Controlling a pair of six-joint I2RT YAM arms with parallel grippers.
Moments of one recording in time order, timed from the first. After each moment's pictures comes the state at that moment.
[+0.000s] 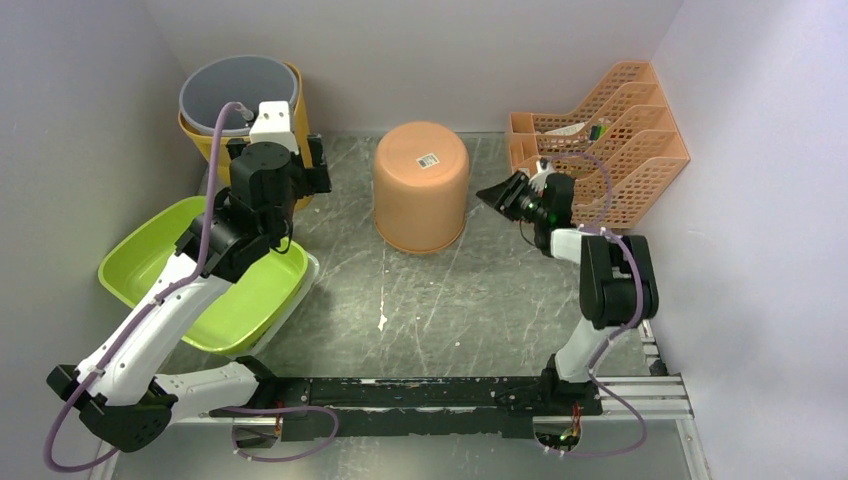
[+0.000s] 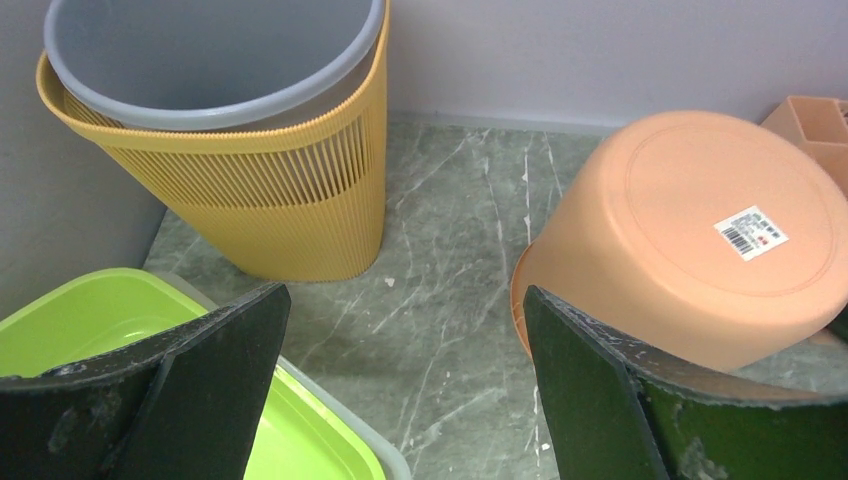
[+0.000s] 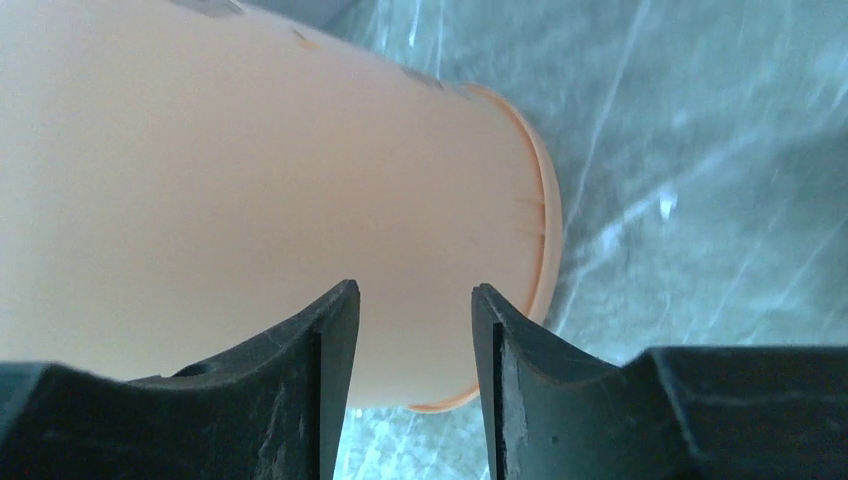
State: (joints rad) left arm -0.65 1.11 1.41 -0.54 -0.71 -0.19; right arm 0.02 1.80 0.80 0.68 -0.62 0.82
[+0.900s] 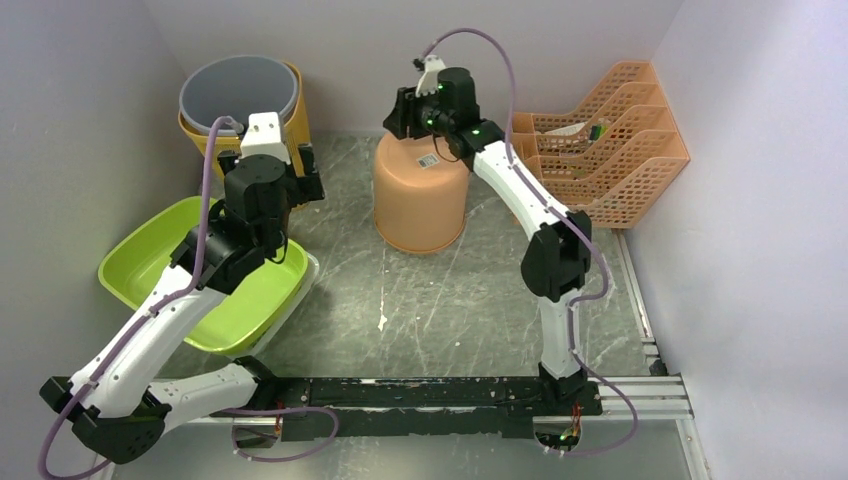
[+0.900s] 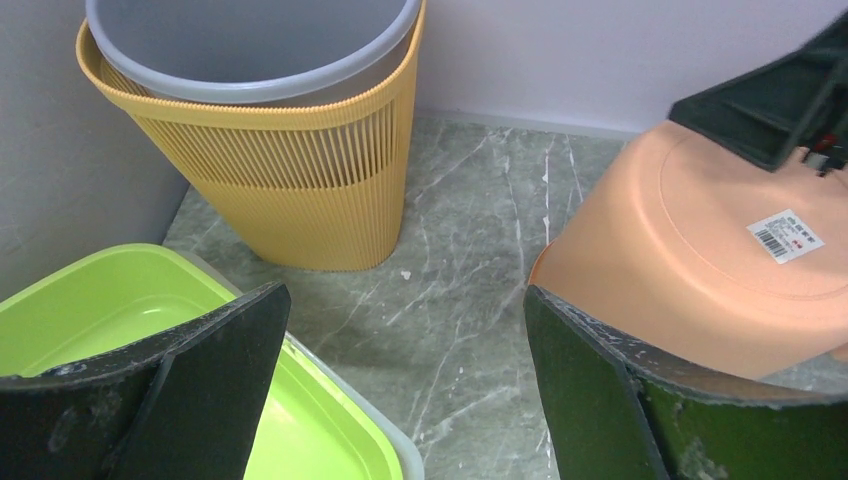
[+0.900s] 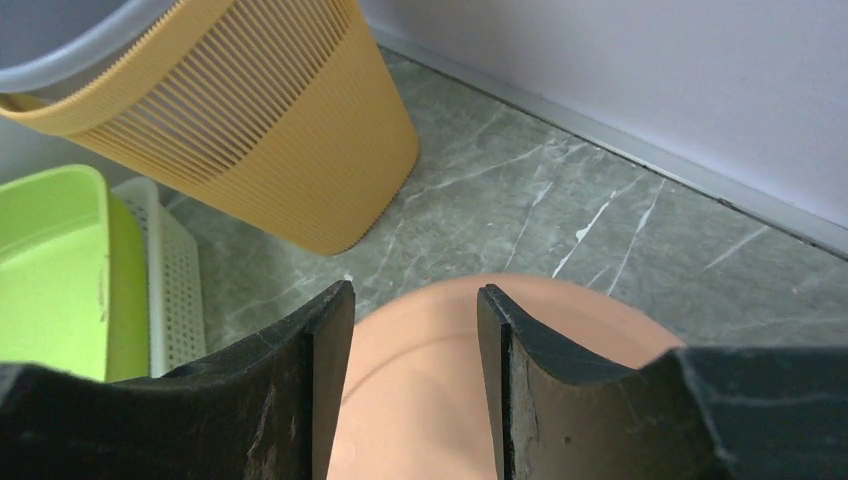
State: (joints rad) left arm -0.65 1.06 1.33 -0.52 -0.76 -0.21; right arm 0.48 2.06 2.05 -0.24 -0.32 0.24
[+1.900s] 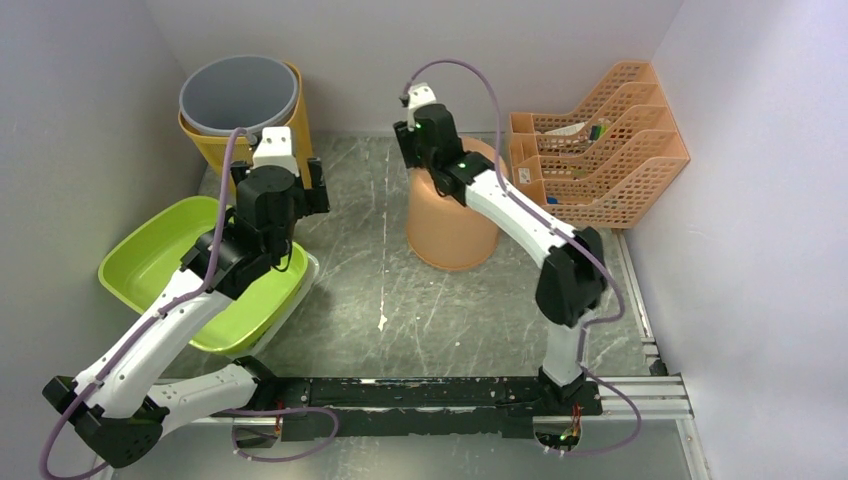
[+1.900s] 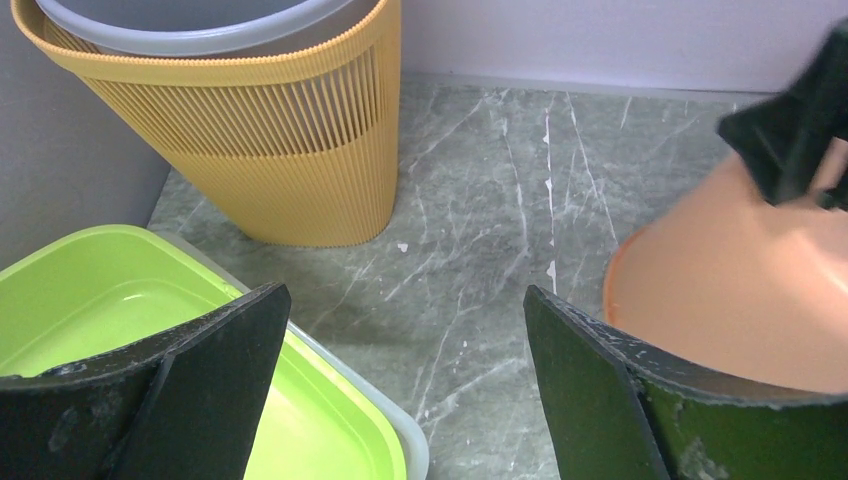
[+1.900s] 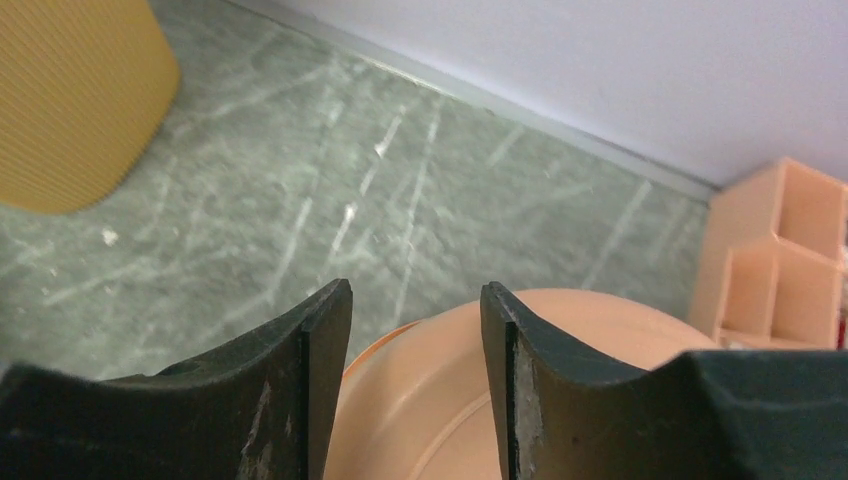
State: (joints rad) left arm -0.65 1.02 1.22 -0.50 -0.72 -0.22; right arm 0.64 1.96 1.83 -0.26 0.28 -0.05
